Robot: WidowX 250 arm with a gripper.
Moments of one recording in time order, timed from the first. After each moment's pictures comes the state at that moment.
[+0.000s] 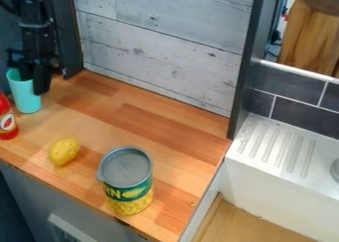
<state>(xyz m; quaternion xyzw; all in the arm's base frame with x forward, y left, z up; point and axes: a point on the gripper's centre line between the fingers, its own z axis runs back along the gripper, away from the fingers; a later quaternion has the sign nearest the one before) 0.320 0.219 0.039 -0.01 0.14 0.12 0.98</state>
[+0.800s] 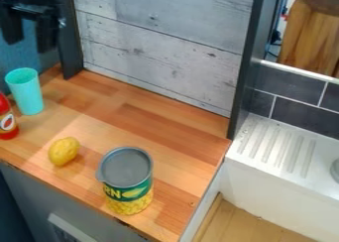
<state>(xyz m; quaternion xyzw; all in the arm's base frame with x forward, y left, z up) 0.289 0.150 0.150 0.03 0.06 0.05 1.00</state>
